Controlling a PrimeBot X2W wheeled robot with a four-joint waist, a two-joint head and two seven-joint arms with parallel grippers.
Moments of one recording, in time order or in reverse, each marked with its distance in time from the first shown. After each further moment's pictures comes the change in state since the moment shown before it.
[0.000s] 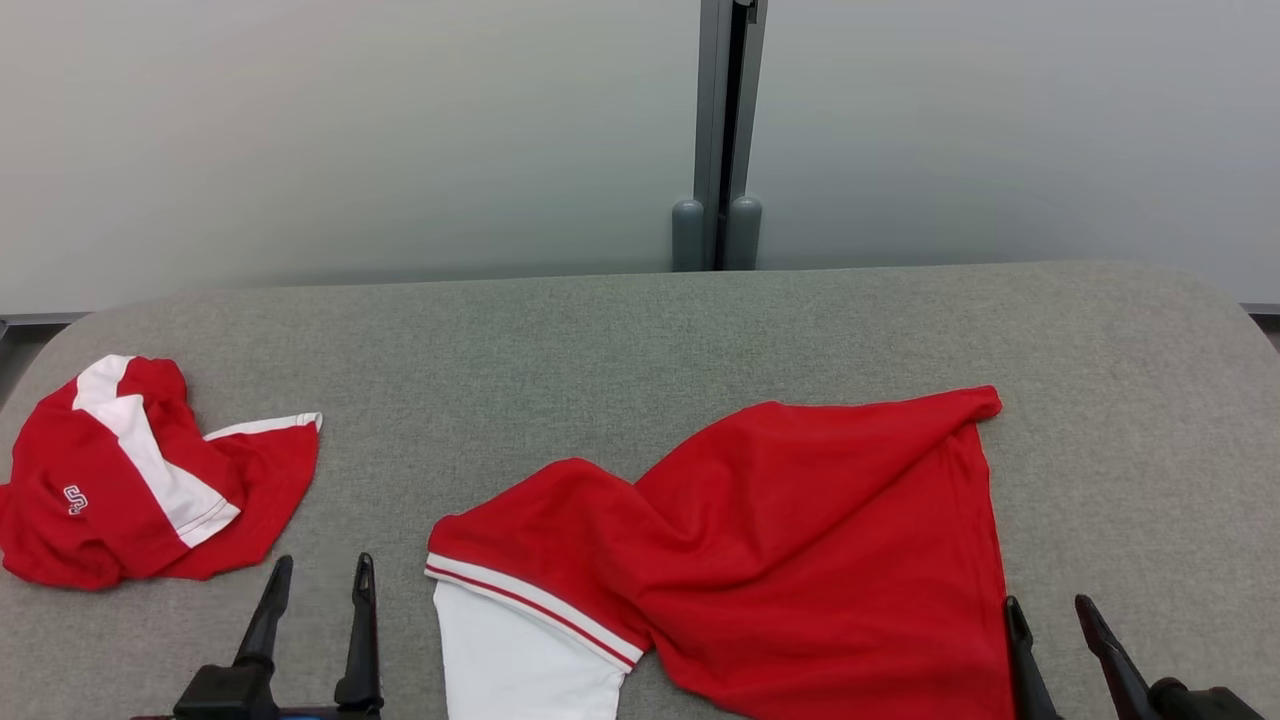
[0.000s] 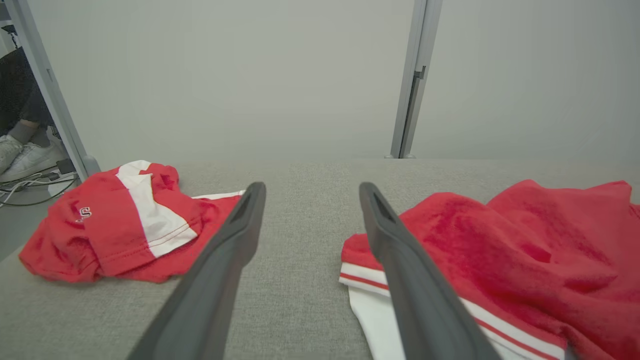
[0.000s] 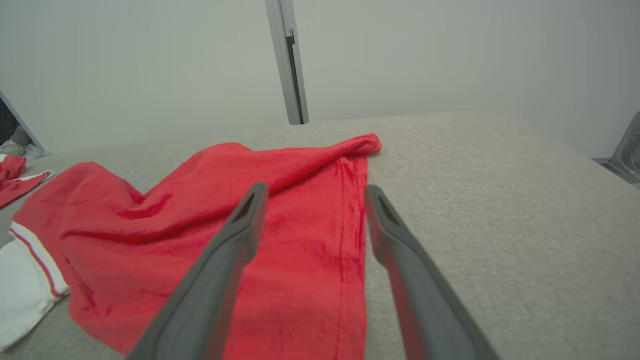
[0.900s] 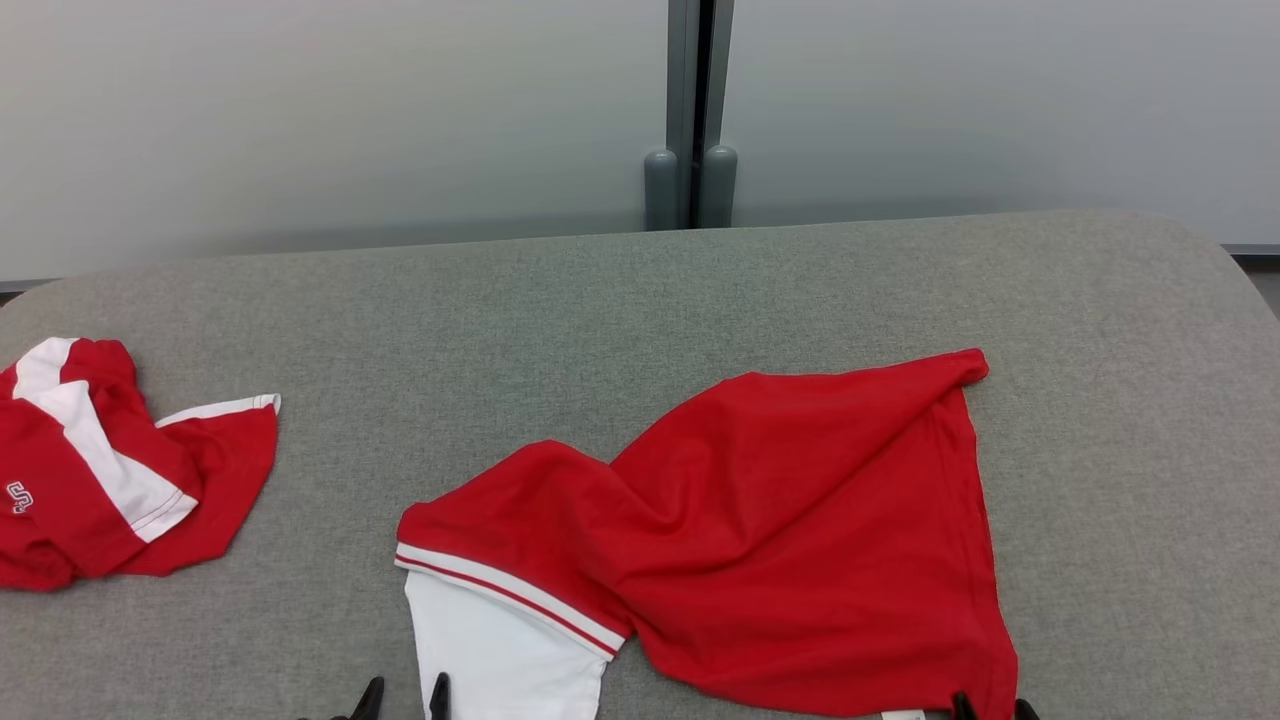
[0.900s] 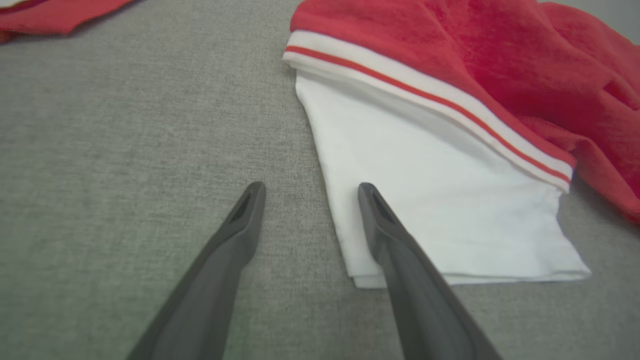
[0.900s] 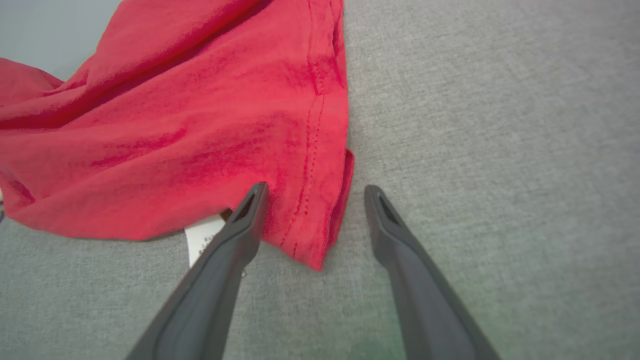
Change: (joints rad) left arm -0.050 -0.010 -0.157 0.419 -0.173 -0.012 0.000; right arm -0.051 0.001 0.067 0.360 0.156 0.000 -0.002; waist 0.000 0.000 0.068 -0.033
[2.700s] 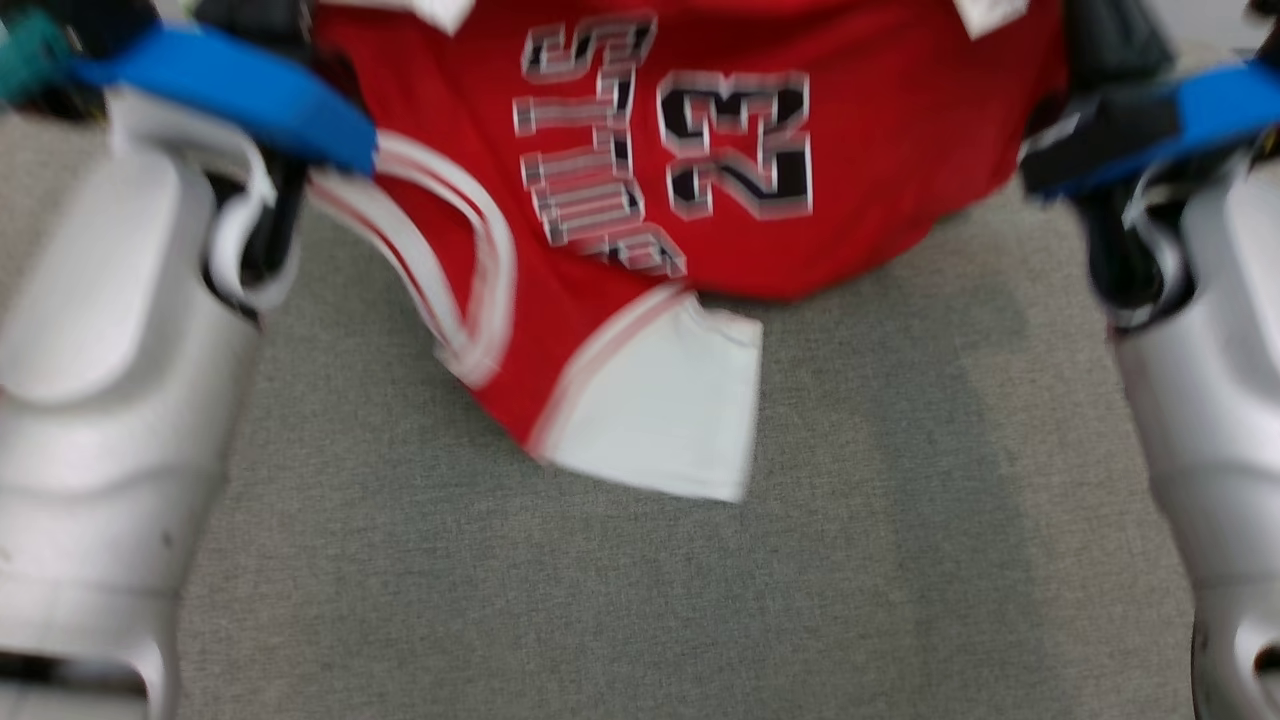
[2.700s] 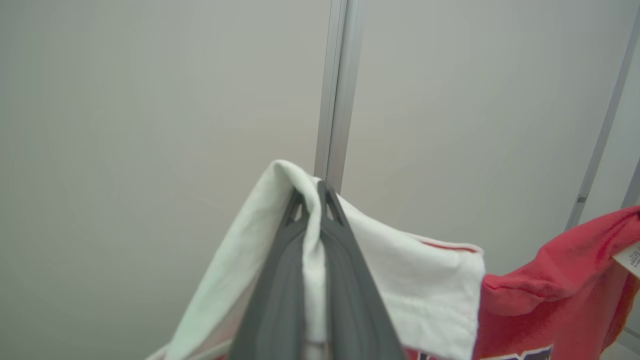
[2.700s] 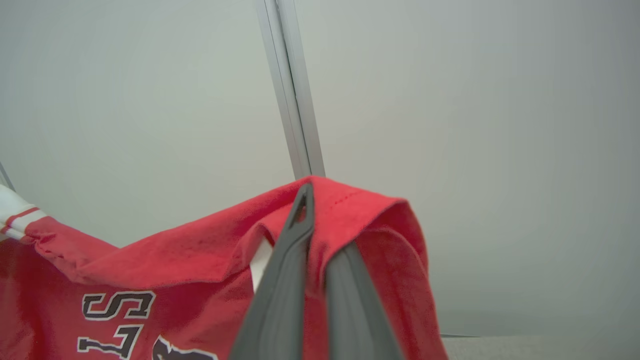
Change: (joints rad) left arm -0.978 0.181 -0.230 -0.081 -0.304 -0.004 0.089; right arm -0.992 -0.155 0.145 0.014 0.172 0.000 0.082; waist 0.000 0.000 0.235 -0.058
